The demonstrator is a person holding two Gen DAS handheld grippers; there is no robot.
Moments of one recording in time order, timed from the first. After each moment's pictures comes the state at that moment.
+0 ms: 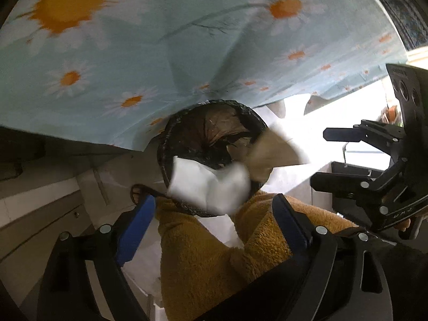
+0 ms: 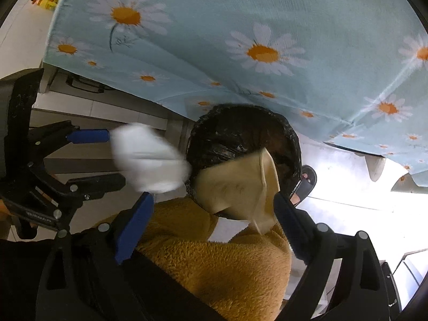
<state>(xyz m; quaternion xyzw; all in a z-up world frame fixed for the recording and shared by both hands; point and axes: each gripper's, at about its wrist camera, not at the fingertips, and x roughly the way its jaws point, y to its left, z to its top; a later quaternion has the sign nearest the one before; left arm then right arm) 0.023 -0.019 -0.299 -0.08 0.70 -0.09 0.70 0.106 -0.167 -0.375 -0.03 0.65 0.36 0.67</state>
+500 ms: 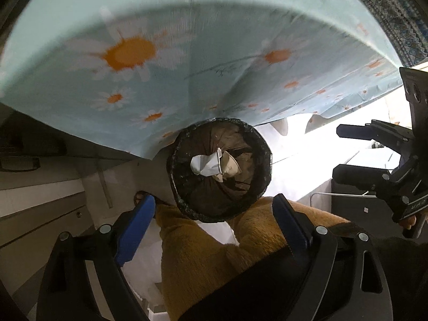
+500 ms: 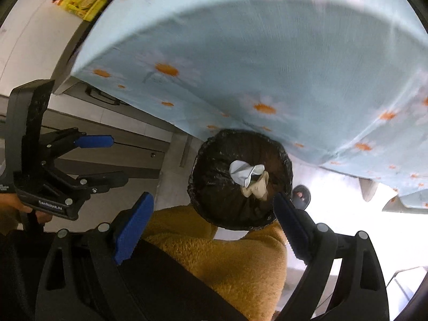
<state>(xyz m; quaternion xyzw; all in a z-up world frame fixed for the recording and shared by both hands) 0.018 -0.008 -0.255 -0.09 0.67 -0.07 0.73 0.112 -0.178 -0.315 -0.04 0.60 0.38 0.70</state>
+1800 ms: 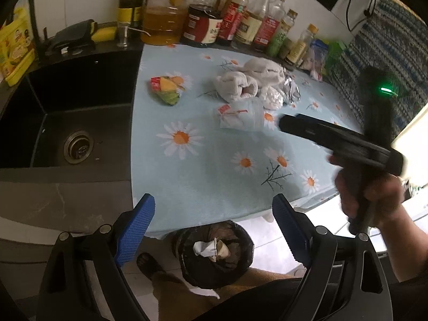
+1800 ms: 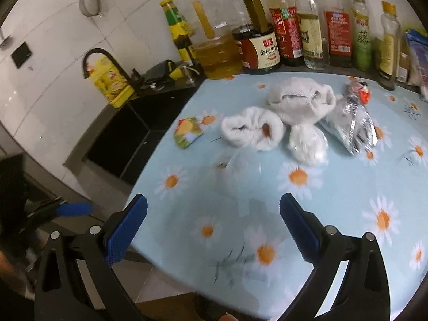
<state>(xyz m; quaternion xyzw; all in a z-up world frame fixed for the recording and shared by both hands) 0.047 0.065 -0.089 -0.16 0.49 -0.03 0.86 0.231 -0.093 -0.166 -0.01 0.41 0.40 0.82</state>
